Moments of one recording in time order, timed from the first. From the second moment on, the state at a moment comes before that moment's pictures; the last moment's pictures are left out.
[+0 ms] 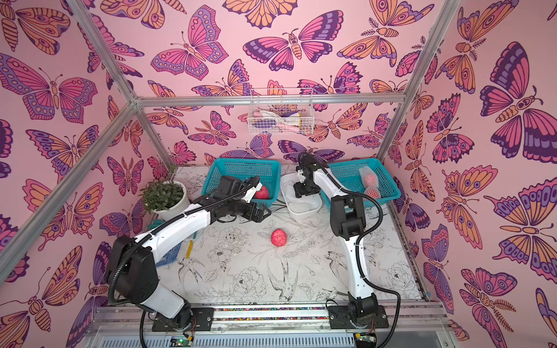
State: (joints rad) left arm -0.52 1.59 1.23 -0.45 0.39 -0.12; right arm 0.28 2.41 2.12 -0.96 -0.10 -0.02
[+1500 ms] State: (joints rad) left arm -0.67 1.59 1.18 -0.54 0.29 0.01; right arm 0.29 2.03 1.79 -0.81 -0.07 -0.05
